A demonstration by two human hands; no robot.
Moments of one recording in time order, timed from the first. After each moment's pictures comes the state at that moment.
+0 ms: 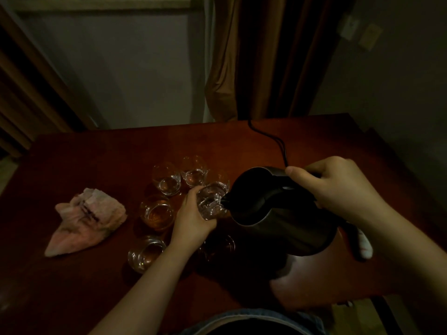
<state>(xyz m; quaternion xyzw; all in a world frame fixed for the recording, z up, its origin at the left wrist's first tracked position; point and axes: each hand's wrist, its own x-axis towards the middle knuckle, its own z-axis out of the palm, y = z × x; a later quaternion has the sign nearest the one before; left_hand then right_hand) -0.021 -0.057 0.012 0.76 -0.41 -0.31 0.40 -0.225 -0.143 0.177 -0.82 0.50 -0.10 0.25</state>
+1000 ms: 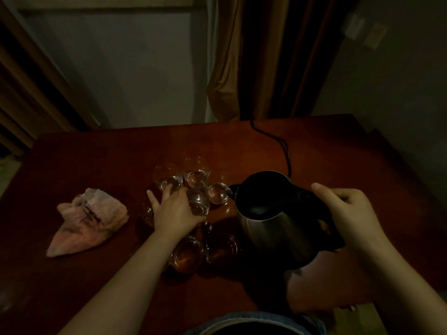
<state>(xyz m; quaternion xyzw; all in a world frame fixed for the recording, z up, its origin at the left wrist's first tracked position) 0.019 -0.071 0.010 0.87 -0.49 -0.11 0.05 -0.246 -0.130 0.132 -0.65 0.58 -0.25 0.42</state>
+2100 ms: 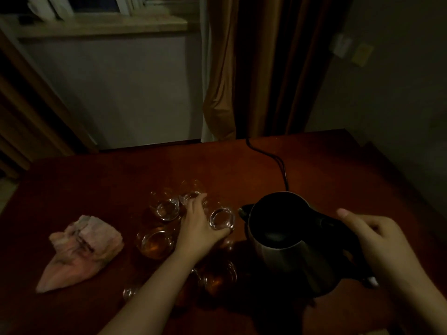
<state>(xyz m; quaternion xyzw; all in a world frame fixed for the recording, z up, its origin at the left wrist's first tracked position) -0.011 -0.103 0.019 0.78 -0.47 -0.26 0.32 -0.263 -0.135 0.159 -0.62 0.61 -0.24 0.43</state>
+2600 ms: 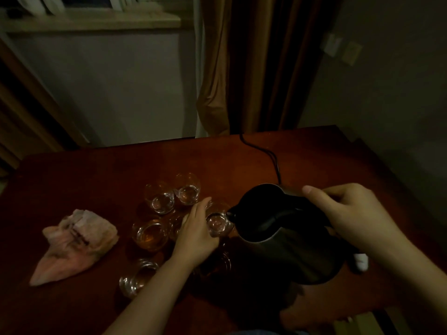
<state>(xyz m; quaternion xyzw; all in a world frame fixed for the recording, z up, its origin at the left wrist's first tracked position) -0.027 -0.077 0.018 0.77 -0.50 -0.30 0.27 -0.240 -0.125 0.192 -0.75 0.56 -0.15 0.32</state>
